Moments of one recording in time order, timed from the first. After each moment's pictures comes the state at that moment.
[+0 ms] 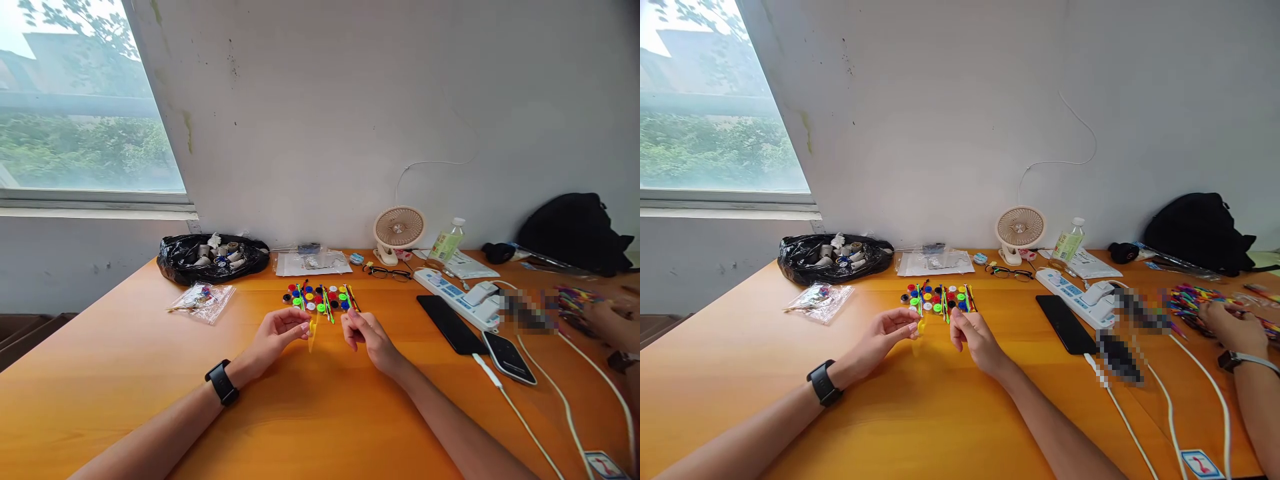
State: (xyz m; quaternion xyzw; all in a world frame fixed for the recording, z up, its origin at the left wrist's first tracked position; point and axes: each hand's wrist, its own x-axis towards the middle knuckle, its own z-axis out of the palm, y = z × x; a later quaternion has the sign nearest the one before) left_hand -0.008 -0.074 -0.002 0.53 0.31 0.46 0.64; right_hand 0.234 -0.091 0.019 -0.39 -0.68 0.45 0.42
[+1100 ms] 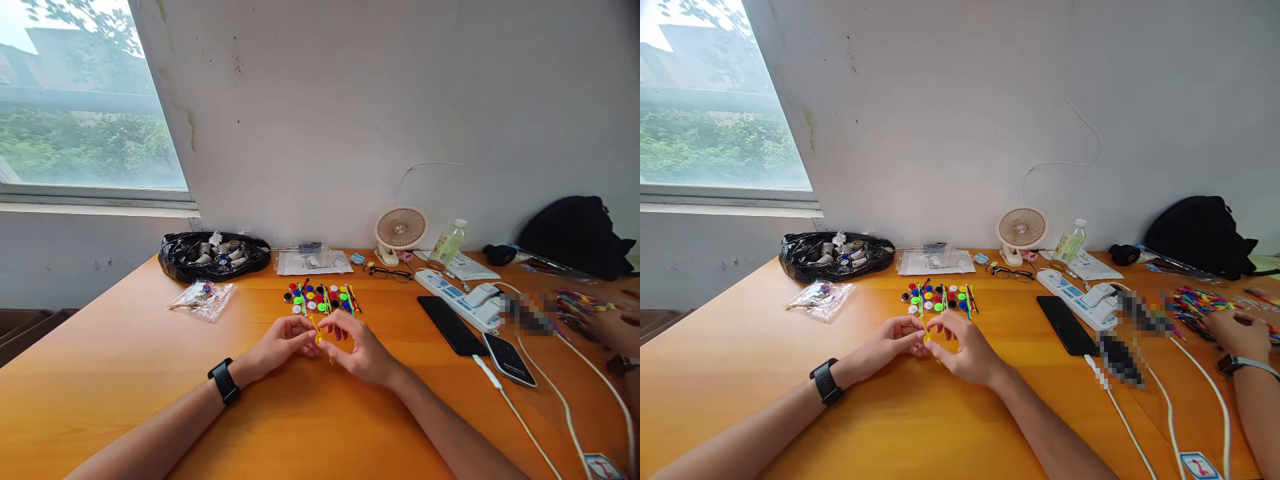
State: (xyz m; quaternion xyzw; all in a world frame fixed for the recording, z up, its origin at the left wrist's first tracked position) left_hand -0.003 -0.077 -0.009 0.53 0.28 0.37 0.71; right_hand 0.221 -0.102 0.022 -0.37 -0.81 0.26 0.36
